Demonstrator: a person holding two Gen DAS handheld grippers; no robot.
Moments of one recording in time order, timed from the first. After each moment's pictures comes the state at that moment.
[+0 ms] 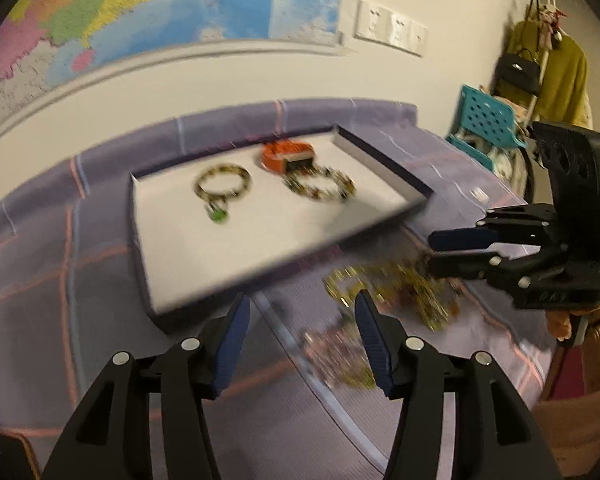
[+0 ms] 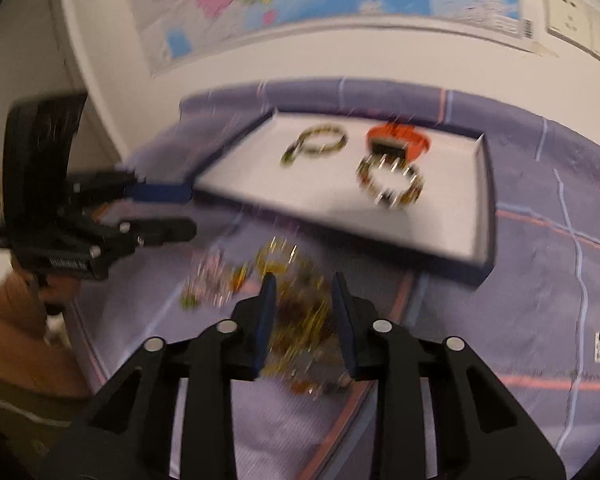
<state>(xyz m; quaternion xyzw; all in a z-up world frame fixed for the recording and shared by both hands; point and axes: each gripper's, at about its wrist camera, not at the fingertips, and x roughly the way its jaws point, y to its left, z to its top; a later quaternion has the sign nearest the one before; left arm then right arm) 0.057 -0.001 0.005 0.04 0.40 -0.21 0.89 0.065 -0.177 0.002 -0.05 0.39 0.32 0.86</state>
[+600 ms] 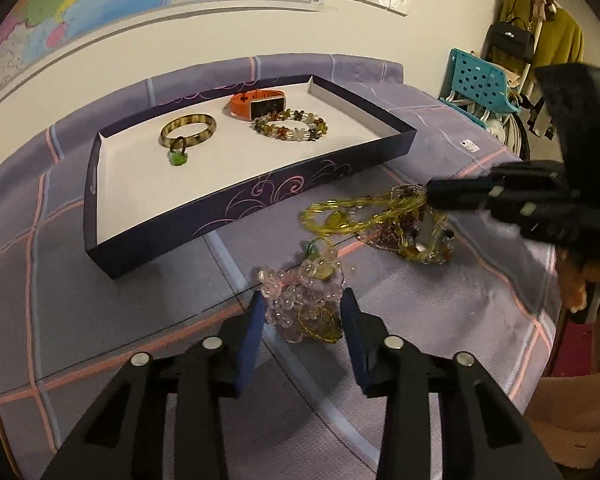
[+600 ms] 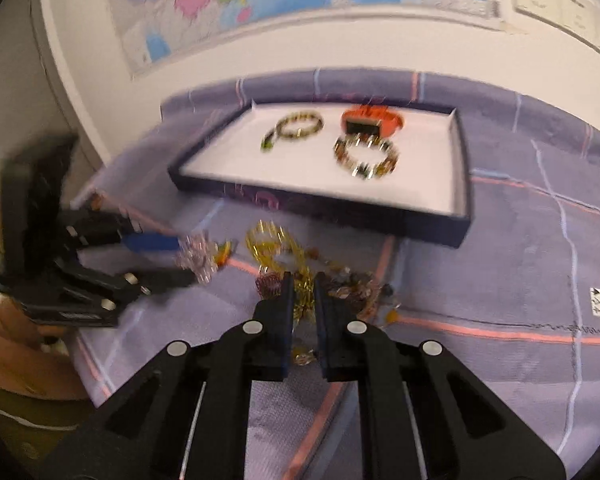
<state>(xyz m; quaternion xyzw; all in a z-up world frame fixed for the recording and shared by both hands) 0.041 -0.021 -0.030 0.06 0.43 -0.21 0.87 0.056 -0.203 0.001 0.00 0.39 0.28 0.88</state>
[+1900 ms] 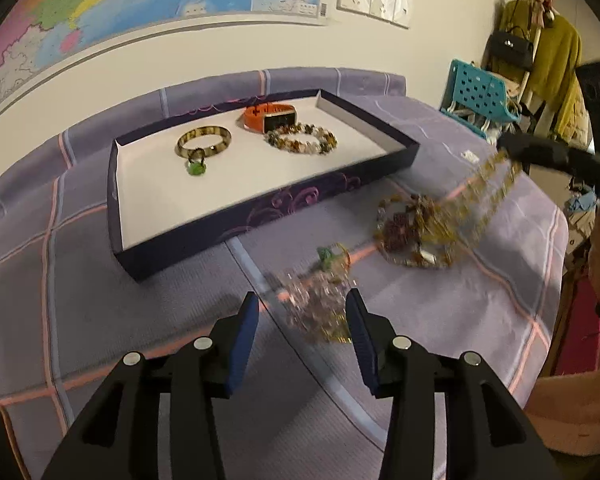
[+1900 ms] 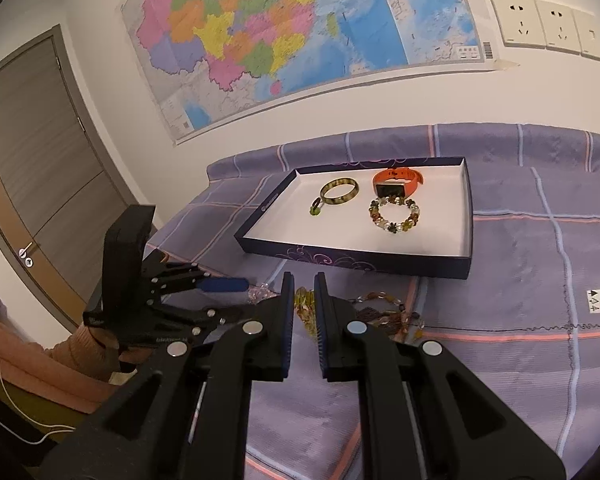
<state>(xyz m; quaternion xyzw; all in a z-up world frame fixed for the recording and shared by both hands) 0.039 -0.005 -0.022 0.05 0.42 -0.21 0.88 0.023 -0.225 0.053 0.08 0.33 0.34 0.88</state>
